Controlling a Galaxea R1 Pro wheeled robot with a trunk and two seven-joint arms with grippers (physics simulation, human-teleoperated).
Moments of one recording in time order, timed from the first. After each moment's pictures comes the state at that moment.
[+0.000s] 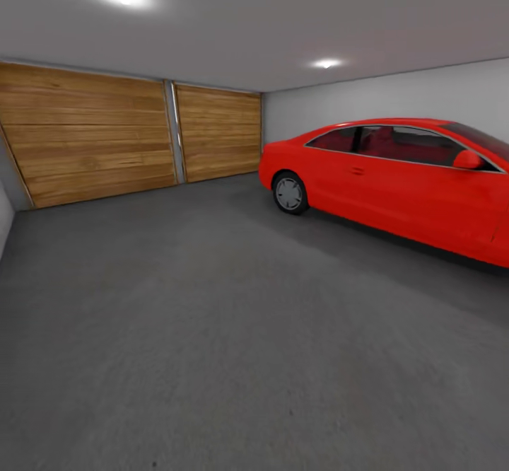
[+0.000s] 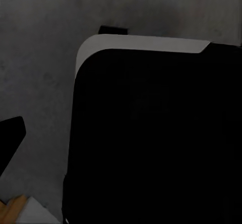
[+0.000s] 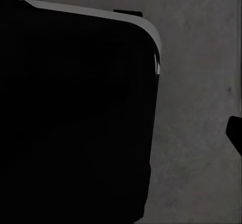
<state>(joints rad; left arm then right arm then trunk) 0.00 0.00 0.02 -0.10 0.10 -0.05 0.00 0.00 -0.02 0.03 -0.01 0.05 -0.13 -0.01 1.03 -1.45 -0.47</state>
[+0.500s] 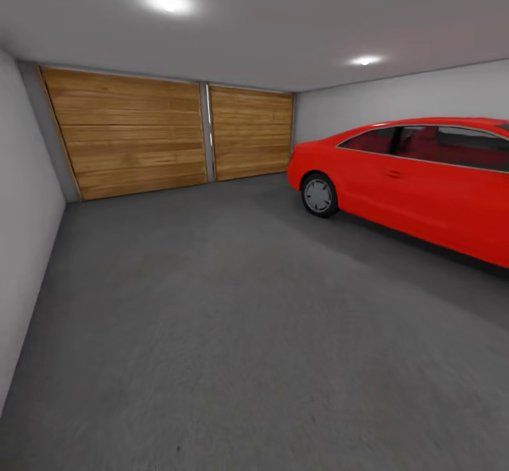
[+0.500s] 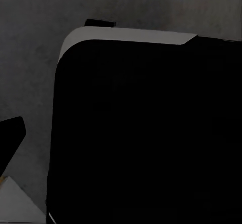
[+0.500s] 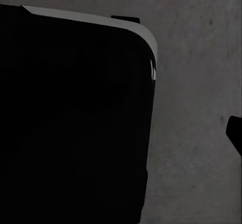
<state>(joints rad) 0.00 -0.02 0.03 -0.09 0.10 -0.05 0.00 0.00 -0.02 0.03 -0.01 0.05 -0.14 -0.01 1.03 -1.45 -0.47</state>
